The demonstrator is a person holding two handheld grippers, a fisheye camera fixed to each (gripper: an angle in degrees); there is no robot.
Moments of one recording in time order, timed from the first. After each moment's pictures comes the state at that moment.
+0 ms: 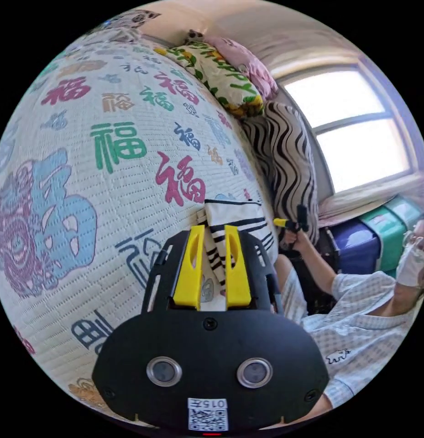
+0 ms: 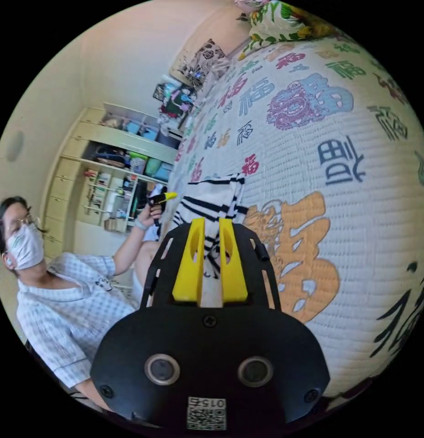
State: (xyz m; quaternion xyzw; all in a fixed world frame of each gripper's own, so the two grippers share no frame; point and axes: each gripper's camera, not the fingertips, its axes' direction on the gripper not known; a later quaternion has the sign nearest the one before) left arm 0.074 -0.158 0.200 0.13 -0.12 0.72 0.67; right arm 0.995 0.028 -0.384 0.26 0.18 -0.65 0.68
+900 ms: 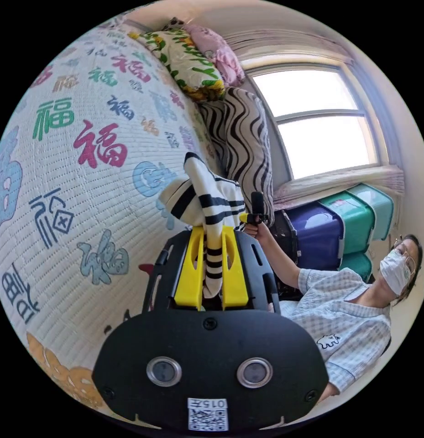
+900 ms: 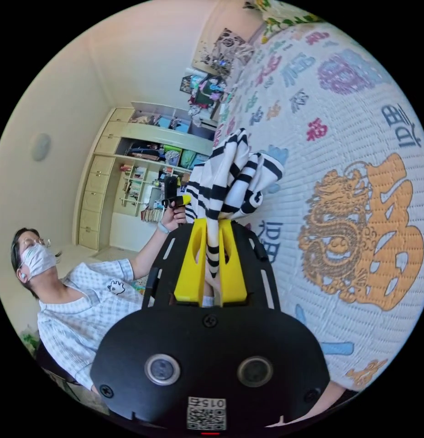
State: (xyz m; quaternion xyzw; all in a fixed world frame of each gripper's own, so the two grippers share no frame) left arm -0.049 0.057 0.170 0.01 -0.06 0.74 0.67; right arm 1.056 -0.088 -0.287 0.16 0.12 -0.68 0.71
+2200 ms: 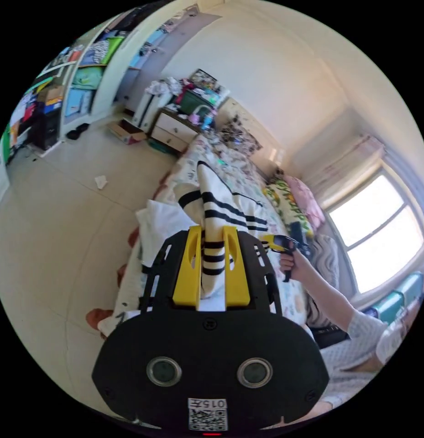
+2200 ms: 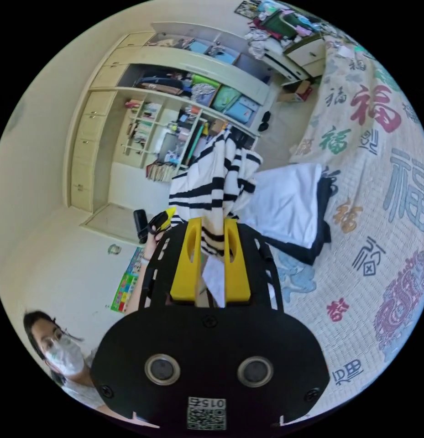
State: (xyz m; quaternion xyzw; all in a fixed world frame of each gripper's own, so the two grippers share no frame) left arm -0.363 0.224 -0.403 0.51 0.02 0.56 0.66; right arm 0.845 -0.285 0.446 -0.02 0.23 -0.72 0.65
